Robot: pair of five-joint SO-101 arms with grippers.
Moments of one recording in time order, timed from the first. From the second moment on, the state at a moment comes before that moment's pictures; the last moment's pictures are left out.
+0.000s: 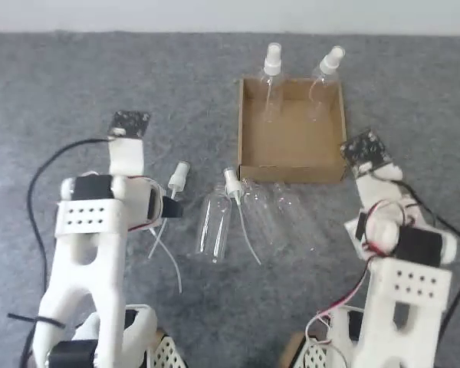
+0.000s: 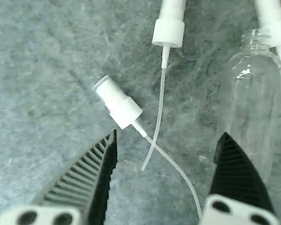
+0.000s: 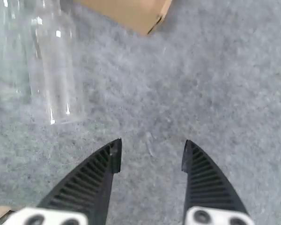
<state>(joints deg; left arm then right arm) -8.6 -29.0 46.5 72.5 -3.2 9.1 -53.9 44.0 82.1 34.9</state>
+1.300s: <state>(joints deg) -14.8 -64.5 67.2 62.7 -4.7 -15.9 -8.7 37.5 59.2 16.3</state>
